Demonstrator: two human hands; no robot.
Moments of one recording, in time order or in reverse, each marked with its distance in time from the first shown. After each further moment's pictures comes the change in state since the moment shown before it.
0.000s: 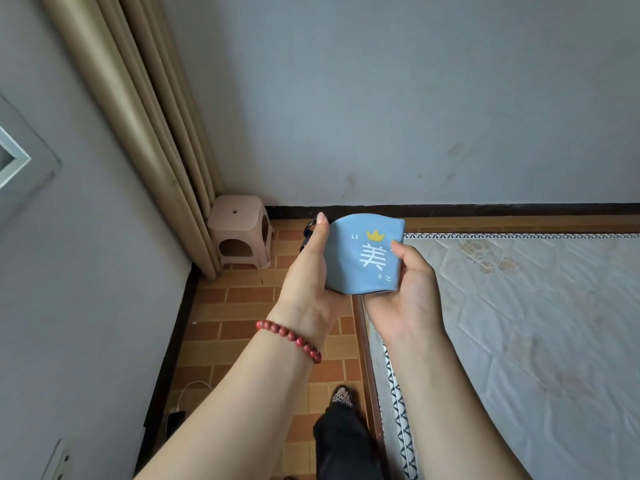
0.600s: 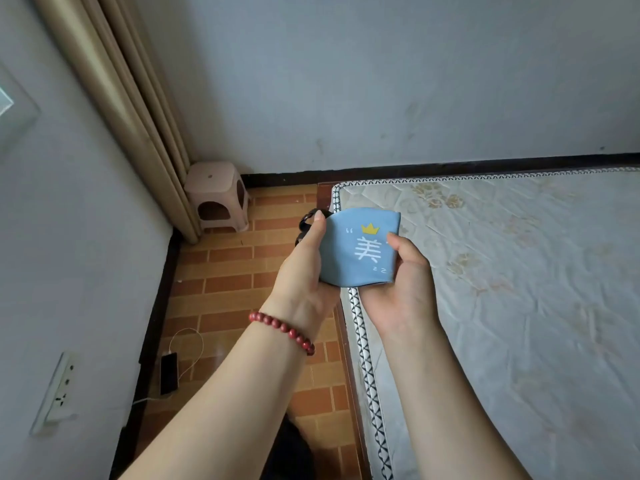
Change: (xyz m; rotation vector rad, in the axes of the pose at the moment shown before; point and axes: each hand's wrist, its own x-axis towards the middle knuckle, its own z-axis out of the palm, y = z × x) left_hand -0.169 -0.168 -0.032 0.045 0.009 -0.038; right_hand -0.189 -0.014 -0.156 0.048 0.065 -0.044
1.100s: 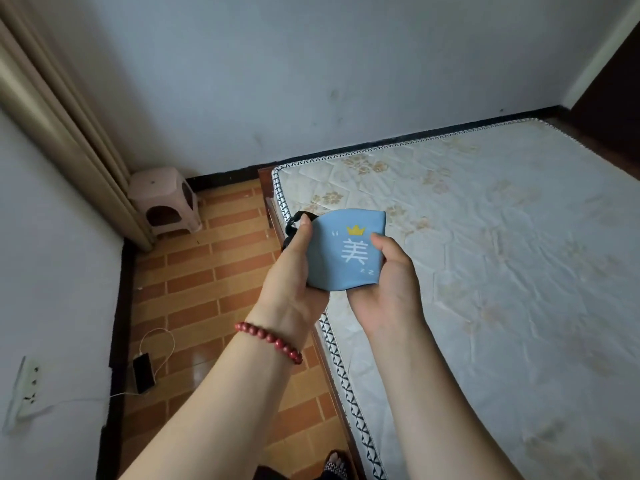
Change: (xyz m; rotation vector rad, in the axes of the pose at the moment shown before) left_hand -0.143 -0.143 -0.008 0.117 -0.098 -0.071; right_hand -0.163 -0.035 -0.136 0.064 0.079 -0.116
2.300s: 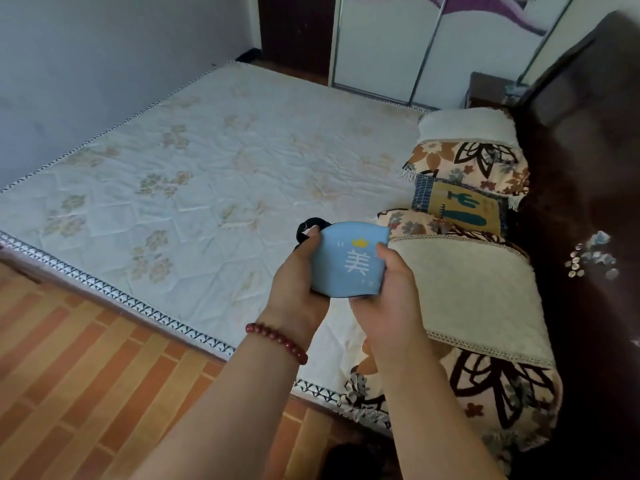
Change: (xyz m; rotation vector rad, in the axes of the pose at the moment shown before) left_hand -0.277 -0.306 0.004 0.491 -0.535 -0.548; right_hand -0.333 -0.045 -0.314 0.310 0.447 -0.610
